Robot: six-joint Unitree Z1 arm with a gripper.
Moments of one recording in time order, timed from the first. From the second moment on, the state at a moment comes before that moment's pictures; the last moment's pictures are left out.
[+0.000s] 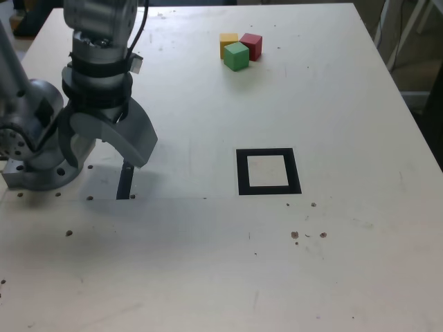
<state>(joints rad) -0.12 1.49 -0.72 1.07 -0.01 0.06</state>
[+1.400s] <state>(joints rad) 0.13 1.48 -0.99 1.23 0.04 0.35</state>
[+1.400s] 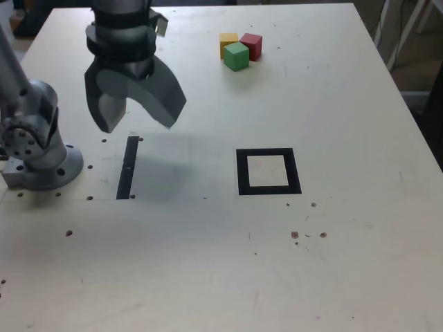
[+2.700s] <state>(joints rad) 0.62 1.98 -1.87 1.39 0.32 1.47</state>
